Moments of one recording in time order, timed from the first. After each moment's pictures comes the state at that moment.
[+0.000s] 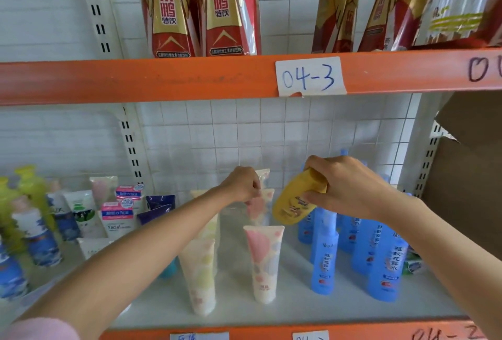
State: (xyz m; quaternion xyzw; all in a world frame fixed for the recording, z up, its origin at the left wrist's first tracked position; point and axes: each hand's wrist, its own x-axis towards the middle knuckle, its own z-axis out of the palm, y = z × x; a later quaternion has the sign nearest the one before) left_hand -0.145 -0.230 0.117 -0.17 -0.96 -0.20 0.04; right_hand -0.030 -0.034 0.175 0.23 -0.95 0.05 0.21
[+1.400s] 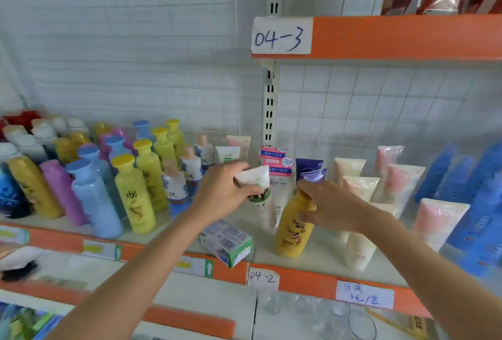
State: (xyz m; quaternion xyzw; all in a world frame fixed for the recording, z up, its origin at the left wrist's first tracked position) left_hand 0.007 -0.542 0.094 -0.08 -0.93 -0.30 0.21; right_hand -0.015 -0.326 0.102 0.27 -0.96 0.06 0.00
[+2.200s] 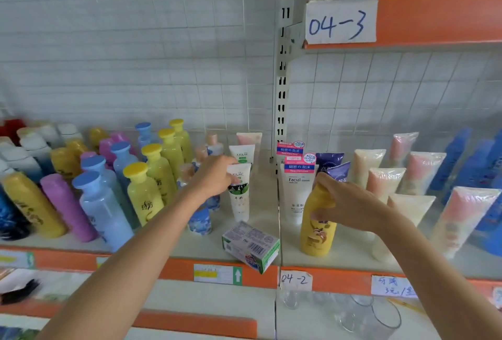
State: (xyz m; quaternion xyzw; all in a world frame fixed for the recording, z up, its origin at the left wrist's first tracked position) left_hand -0.058 -0.620 0.086 -0.04 -0.97 -0.25 0.07; right_hand -0.021 -0.357 0.084 0.17 -0.97 0.16 -0.03
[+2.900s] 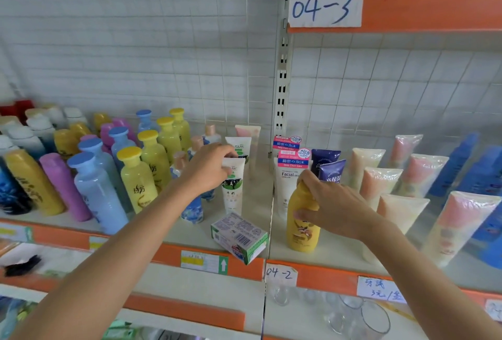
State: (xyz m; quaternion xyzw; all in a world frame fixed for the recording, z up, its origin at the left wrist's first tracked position) left_hand -0.042 -0.609 0.086 -0.06 -0.96 -0.21 0.16; right_hand -0.011 -0.361 0.081 0.25 -0.96 0.09 0.04
